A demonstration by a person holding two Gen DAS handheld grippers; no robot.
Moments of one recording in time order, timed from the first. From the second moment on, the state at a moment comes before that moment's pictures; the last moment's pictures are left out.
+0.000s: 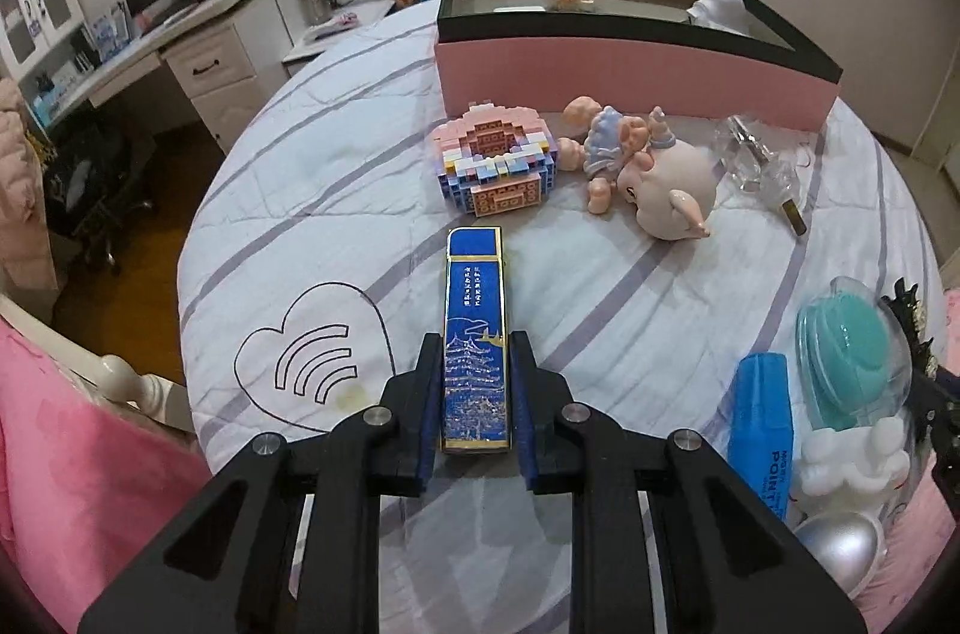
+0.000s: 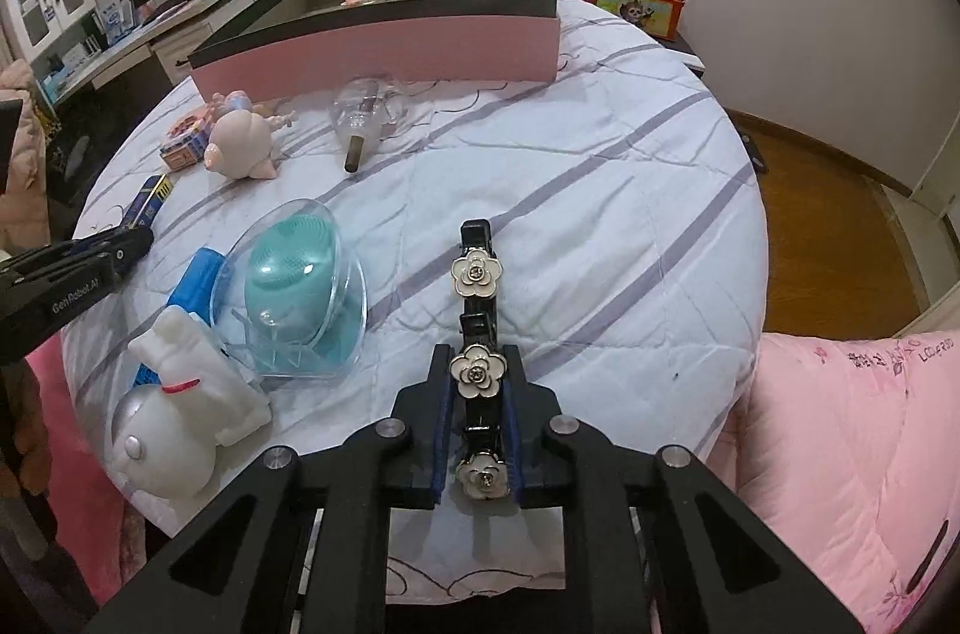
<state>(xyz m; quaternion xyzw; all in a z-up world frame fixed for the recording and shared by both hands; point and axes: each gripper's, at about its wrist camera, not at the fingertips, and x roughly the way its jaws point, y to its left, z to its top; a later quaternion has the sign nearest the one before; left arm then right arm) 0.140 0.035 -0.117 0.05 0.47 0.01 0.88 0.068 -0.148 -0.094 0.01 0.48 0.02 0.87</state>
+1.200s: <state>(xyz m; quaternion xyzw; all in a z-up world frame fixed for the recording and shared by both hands) 0.108 0.031 0.032 0.03 0.30 0.03 0.95 0.046 -0.153 0.044 0.03 0.29 0.05 0.96</state>
